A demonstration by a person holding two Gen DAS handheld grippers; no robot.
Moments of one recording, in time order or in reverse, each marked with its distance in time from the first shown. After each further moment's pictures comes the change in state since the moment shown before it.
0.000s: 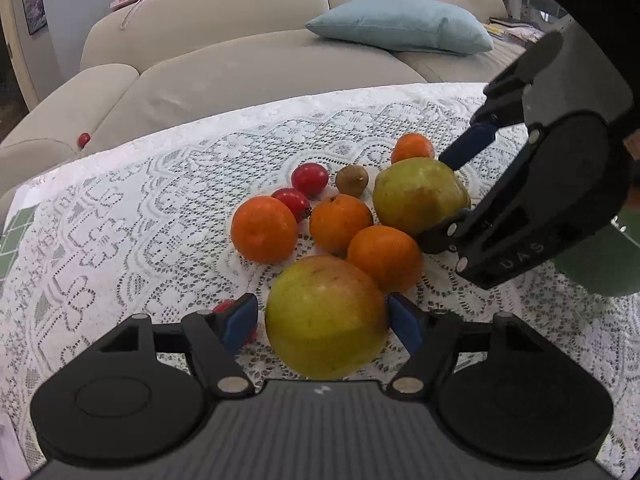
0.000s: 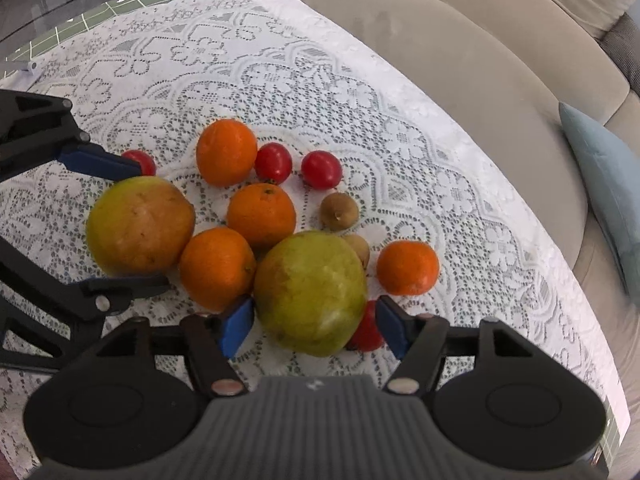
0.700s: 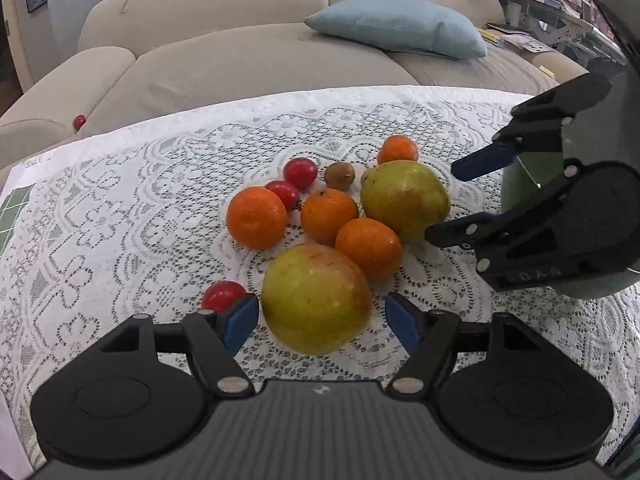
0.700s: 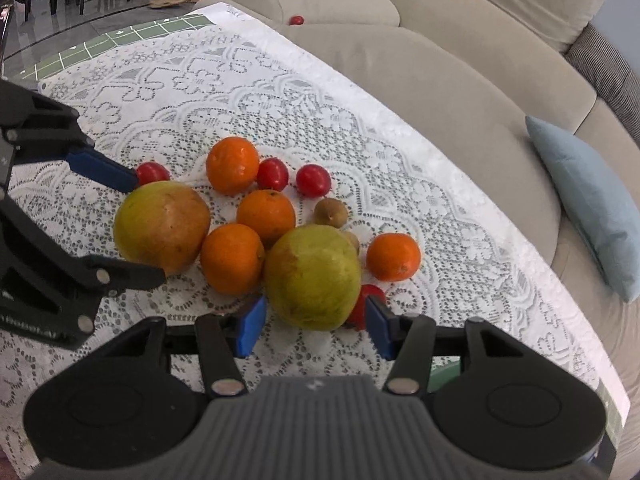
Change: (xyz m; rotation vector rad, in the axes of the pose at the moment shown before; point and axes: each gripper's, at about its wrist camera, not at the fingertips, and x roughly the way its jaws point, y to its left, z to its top) left arm -0.017 0.001 -0.002 -0.053 0.033 -0.044; right arm -0.031 0.010 -0.032 0.057 -0.111 -0.044
